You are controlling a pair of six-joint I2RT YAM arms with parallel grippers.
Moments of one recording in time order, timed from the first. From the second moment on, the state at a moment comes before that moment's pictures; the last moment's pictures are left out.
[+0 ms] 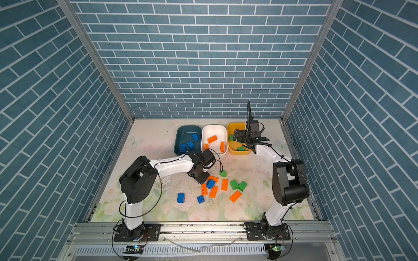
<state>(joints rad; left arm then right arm) -0.86 1.97 1.34 -0.78 -0.04 -0.14 0.26 1.70 1.19 -0.16 -0.05 0.35</state>
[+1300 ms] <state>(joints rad) -0.49 1.69 1.31 -0.62 -0.08 -0.35 0.26 1.58 1.09 -0.17 -0.06 0.37</state>
